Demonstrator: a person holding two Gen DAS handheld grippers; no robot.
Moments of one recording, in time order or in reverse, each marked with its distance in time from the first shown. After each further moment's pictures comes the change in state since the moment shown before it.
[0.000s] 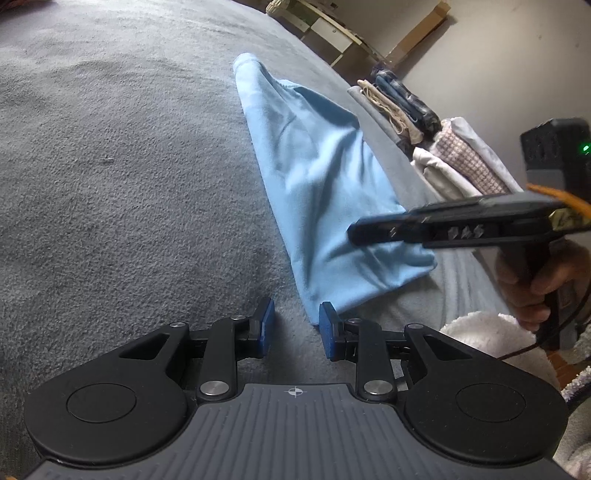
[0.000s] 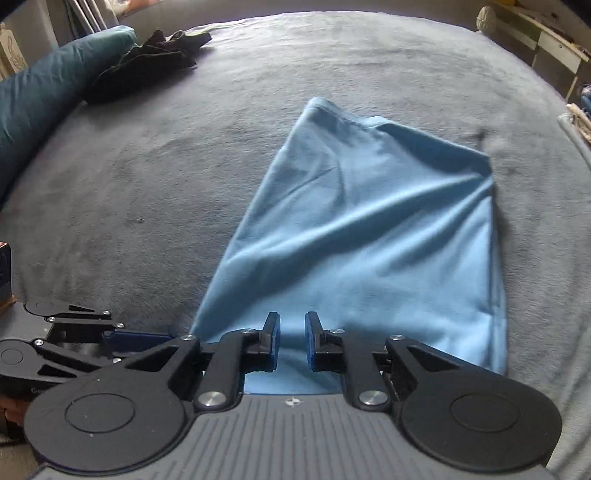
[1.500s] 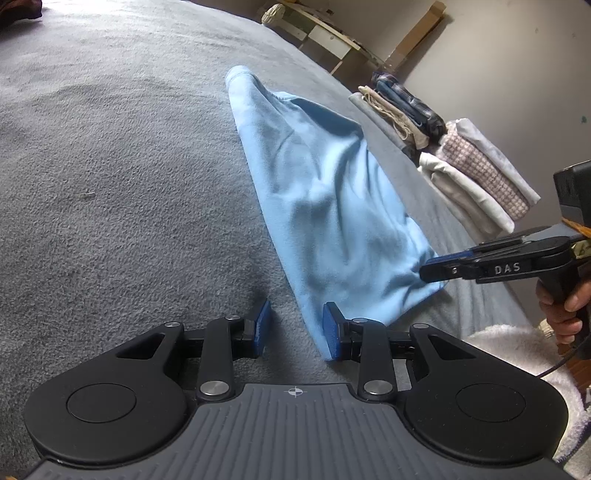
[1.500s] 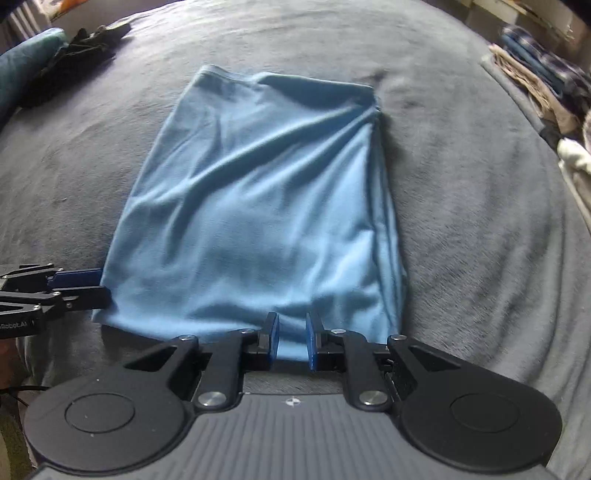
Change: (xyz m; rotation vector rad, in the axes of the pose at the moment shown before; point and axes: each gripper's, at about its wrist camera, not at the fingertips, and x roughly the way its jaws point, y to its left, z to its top) left arm 0.020 -0.011 0.007 0.055 -0.034 0.042; right arm -0.041 -0.056 -0.047 0.105 0.059 -0.162
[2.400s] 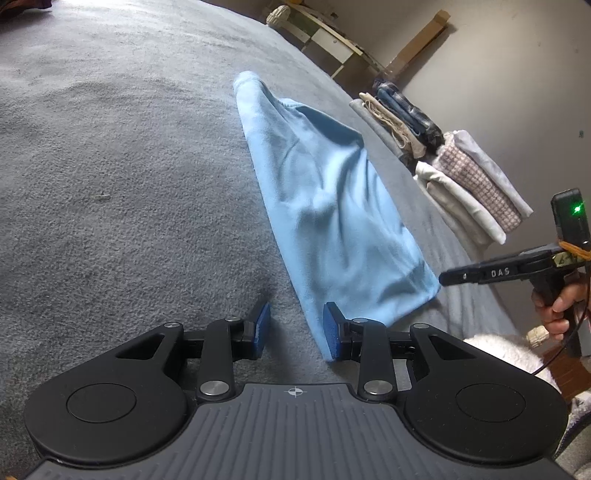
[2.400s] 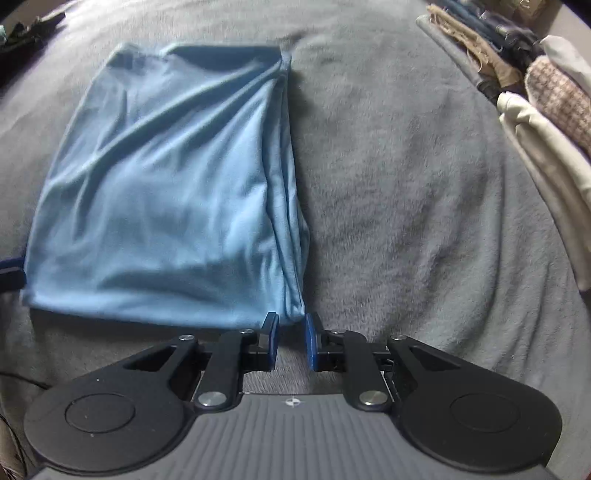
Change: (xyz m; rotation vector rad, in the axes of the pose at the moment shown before) left arm -0.008 0.011 0.004 -0.054 -0.012 -0.031; right arm -0.026 -0.041 -0.009 0.113 0.027 -0.164
